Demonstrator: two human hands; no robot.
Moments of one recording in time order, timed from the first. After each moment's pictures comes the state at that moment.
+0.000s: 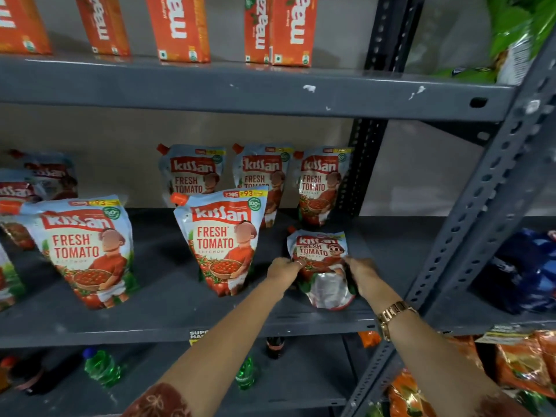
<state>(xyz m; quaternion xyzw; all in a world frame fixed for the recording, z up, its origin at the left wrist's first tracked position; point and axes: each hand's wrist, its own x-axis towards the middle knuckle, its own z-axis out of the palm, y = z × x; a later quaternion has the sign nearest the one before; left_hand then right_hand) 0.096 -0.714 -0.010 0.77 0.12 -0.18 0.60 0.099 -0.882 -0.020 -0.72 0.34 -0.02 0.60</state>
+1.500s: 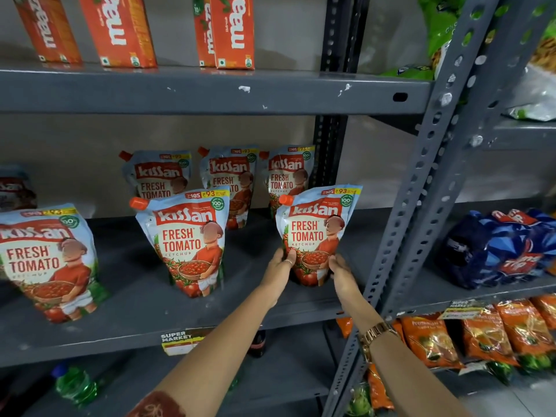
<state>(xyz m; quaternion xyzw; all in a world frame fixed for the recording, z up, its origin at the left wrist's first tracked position) 0.067 -0.756 -0.013 0.71 -0.03 -0.16 0.69 0.031 -0.884 -0.003 -0.70 0.23 -0.05 0.68</state>
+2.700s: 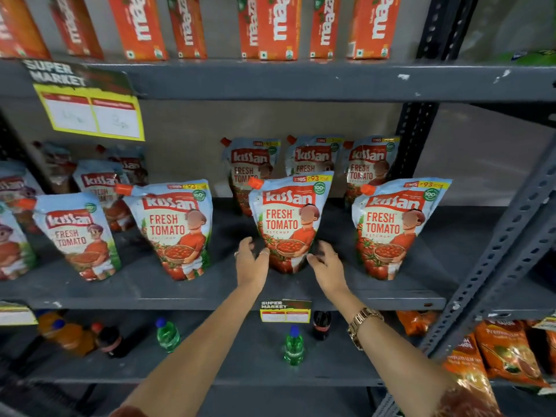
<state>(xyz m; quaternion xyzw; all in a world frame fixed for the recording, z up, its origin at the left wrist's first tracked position) 0.051 -0.552 -0.026 0.77 0.15 0.08 0.62 0.046 -0.707 -0.035 -0.82 0.04 -0.05 0.57</state>
